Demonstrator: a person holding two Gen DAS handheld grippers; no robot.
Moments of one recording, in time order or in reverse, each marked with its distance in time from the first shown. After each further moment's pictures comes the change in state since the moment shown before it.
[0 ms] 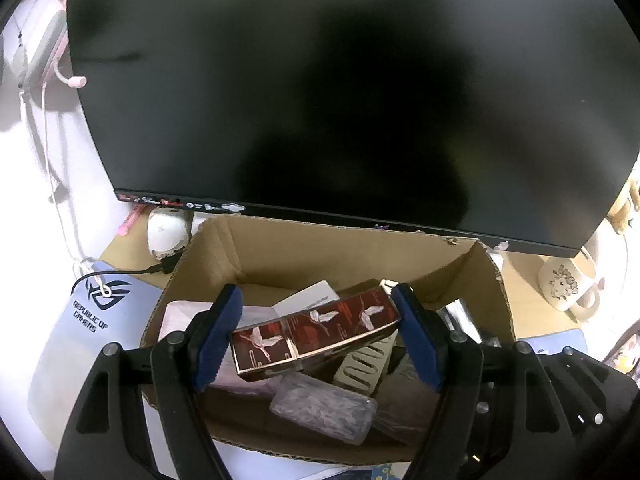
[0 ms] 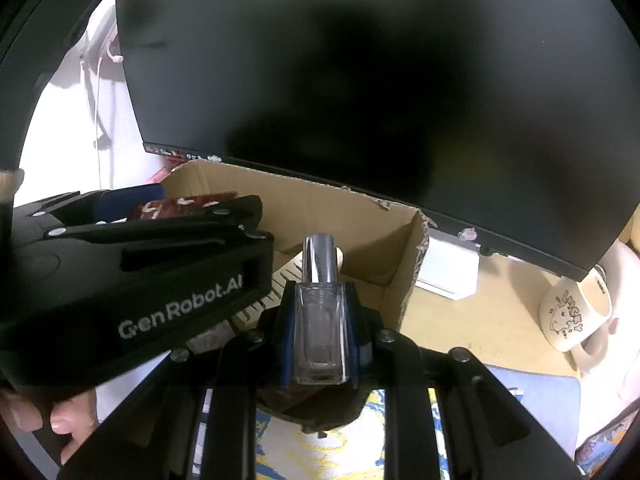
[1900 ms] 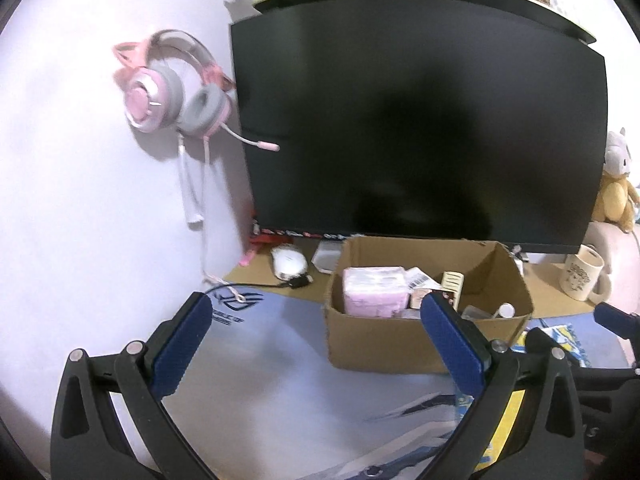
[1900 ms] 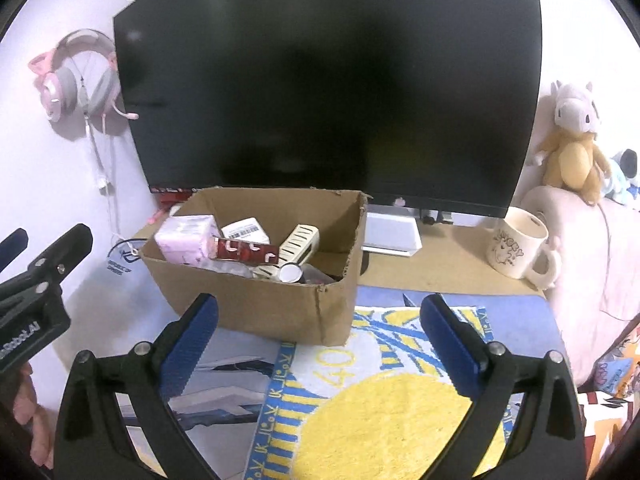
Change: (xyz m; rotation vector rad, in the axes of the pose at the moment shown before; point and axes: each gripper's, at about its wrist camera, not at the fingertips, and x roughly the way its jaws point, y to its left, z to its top) left arm -0.162 0.066 -0.089 -0.006 -0.329 0.225; right arm -0.107 0.021 -0.061 0.181 -0.143 -0.113
